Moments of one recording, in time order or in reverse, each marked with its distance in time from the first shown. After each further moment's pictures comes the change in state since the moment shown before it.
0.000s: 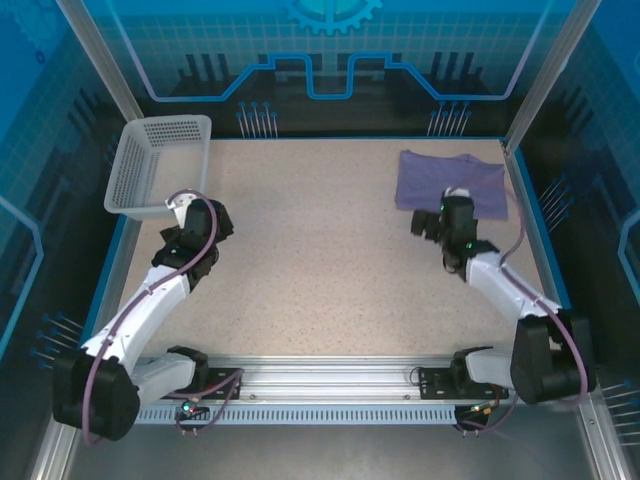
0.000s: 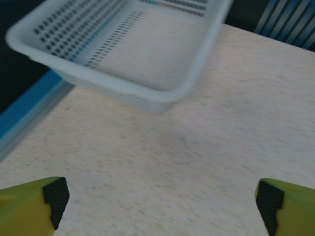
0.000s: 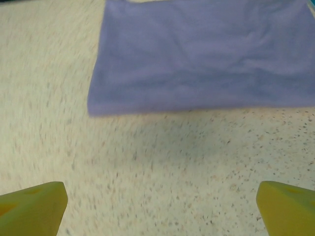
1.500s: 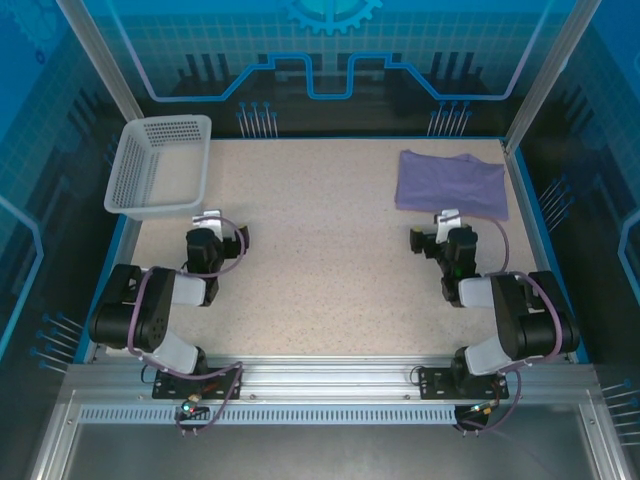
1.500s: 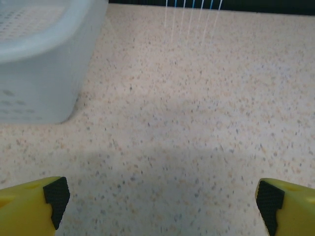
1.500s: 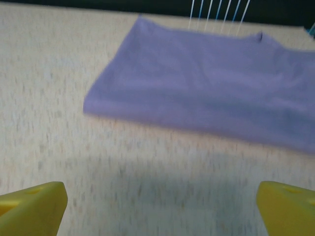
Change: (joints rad) left arm 0.142 0.443 -0.401 1.141 0.489 0.365; right arm -0.120 0.251 -0.281 0.825 -0.182 -0.268
